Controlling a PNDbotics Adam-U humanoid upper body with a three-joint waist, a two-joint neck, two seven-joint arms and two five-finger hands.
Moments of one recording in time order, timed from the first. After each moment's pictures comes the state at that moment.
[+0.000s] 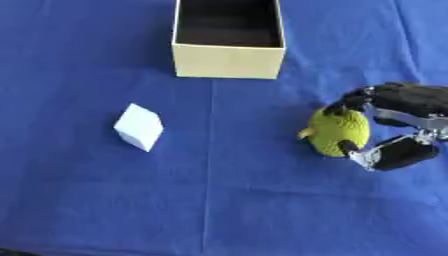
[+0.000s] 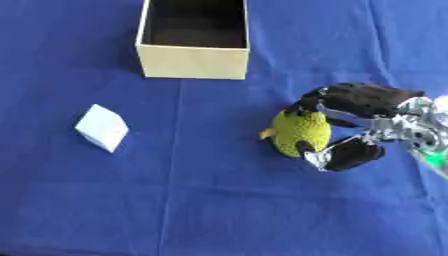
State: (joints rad) left arm -0.41 0.30 0.08 -1.98 -0.01 -0.32 0.30; right arm -0.49 -0.96 0.43 -1.94 0.57 0.12 0.60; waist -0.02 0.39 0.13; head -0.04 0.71
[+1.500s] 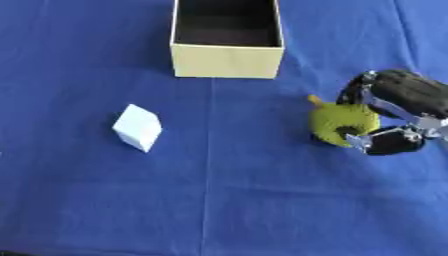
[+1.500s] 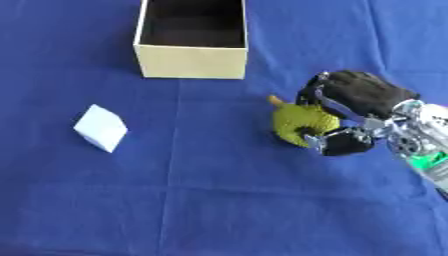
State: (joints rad) left arm -0.41 0.29 0.08 -1.98 0.00 -0.31 0.28; right arm -0.47 -0.94 0.41 -1.96 0.63 0.11 0.32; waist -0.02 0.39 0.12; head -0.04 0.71
